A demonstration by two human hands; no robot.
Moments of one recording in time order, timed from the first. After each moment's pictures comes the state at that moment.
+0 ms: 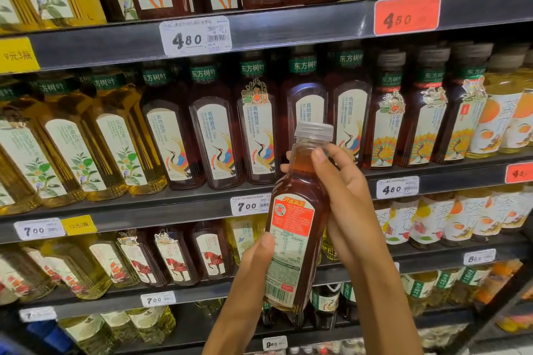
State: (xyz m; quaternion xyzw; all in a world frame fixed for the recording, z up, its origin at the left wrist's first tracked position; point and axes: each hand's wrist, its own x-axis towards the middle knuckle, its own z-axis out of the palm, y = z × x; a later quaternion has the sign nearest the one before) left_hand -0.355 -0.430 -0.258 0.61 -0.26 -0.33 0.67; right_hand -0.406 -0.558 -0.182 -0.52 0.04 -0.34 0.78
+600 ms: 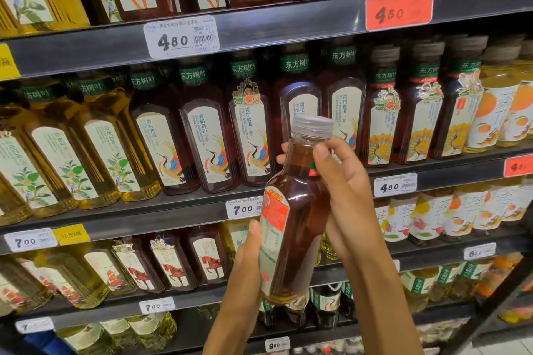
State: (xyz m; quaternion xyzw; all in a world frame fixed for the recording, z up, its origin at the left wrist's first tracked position) left_hand -0.343 -0.445 -0.258 0.59 -0.22 -0.34 0.70; right_hand -0.403 -0.564 -0.180 -0.52 0.00 -0.38 0.77
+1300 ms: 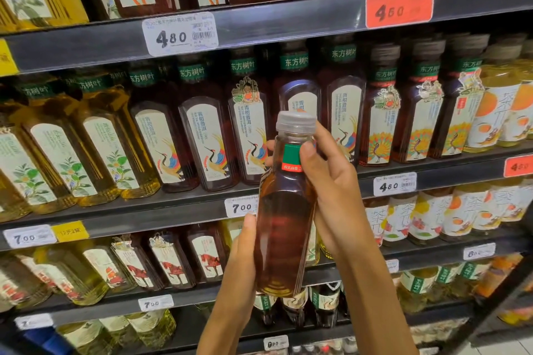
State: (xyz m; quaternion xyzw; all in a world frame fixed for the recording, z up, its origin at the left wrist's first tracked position) left_hand -0.335 -0.451 -0.256 0.59 -0.23 -0.29 0.72; right_hand -0.395 -0.563 -0.183 -0.57 -0.02 -0.33 0.75
